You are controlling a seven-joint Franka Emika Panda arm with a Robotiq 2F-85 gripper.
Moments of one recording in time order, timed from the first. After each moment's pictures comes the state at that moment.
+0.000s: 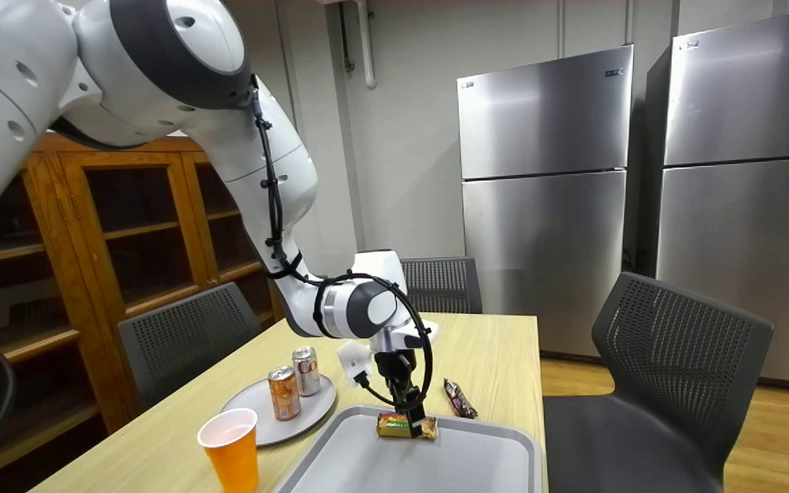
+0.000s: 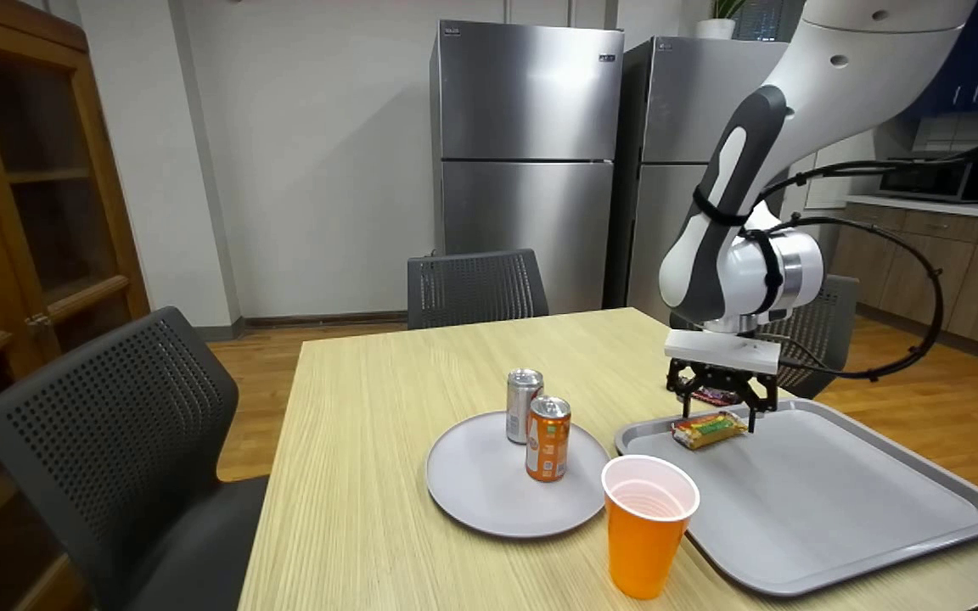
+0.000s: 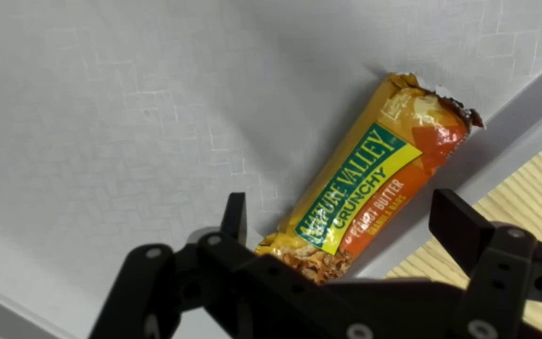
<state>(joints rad) 0.07 0.74 -0.26 -2.04 0.13 2.74 0.62</state>
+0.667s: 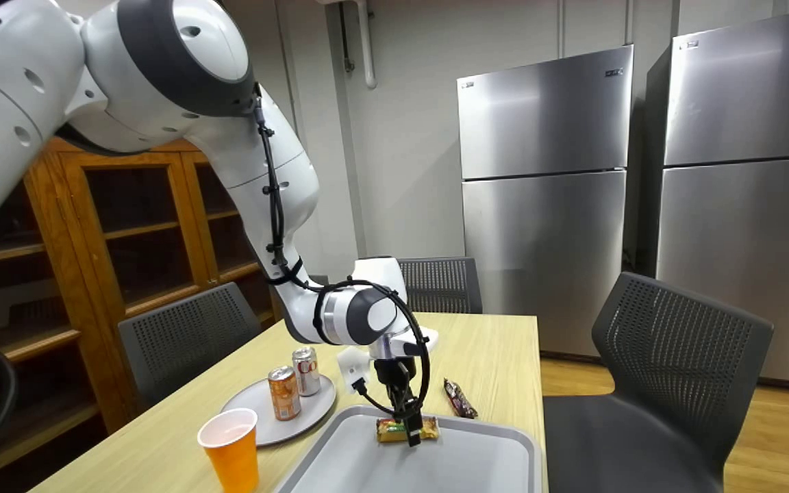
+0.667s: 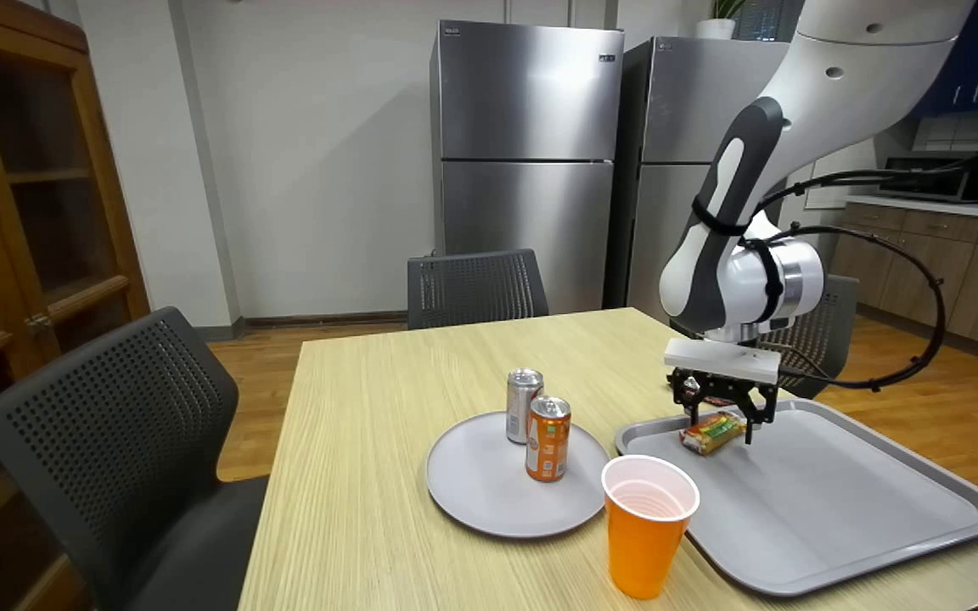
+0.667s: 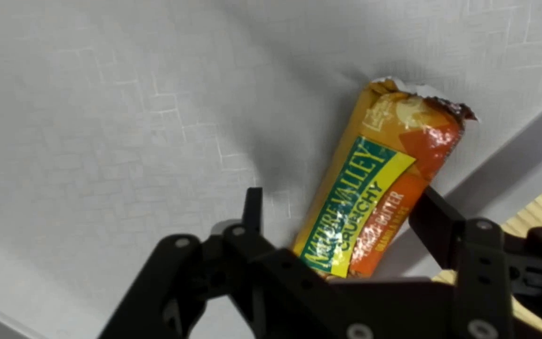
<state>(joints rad) 0.07 0.76 -0.26 -2.04 0.13 2.74 0.64</state>
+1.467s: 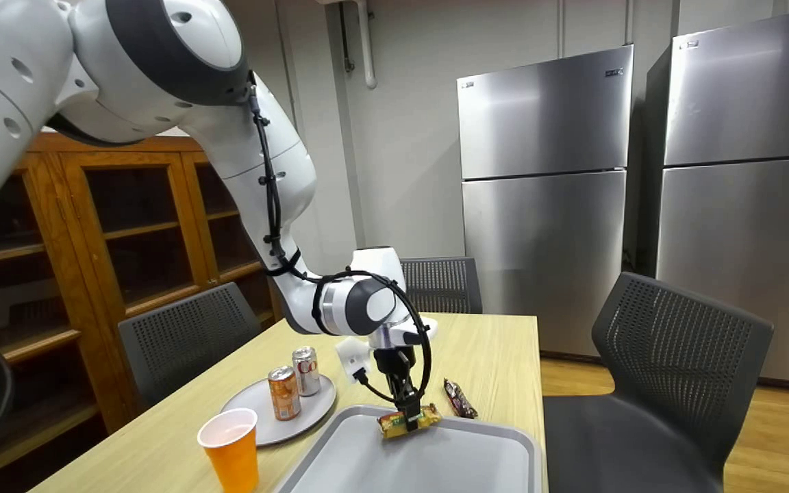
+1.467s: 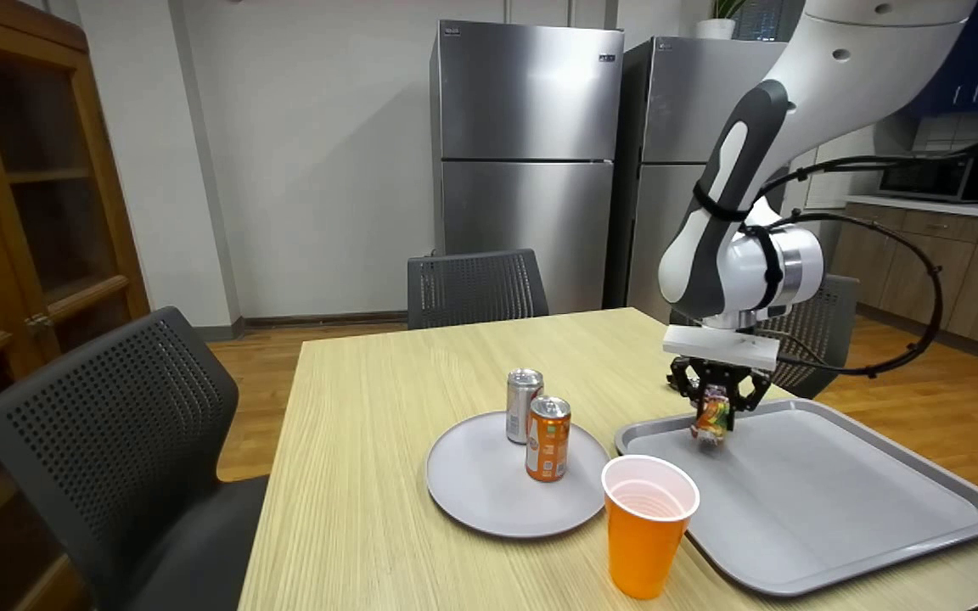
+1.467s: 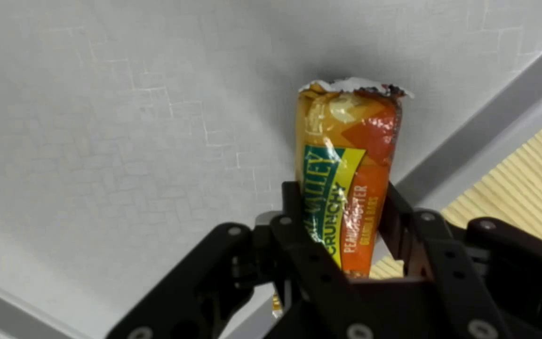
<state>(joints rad) 0.07 0.73 -0.26 -2.05 0.13 2.75 0.62</state>
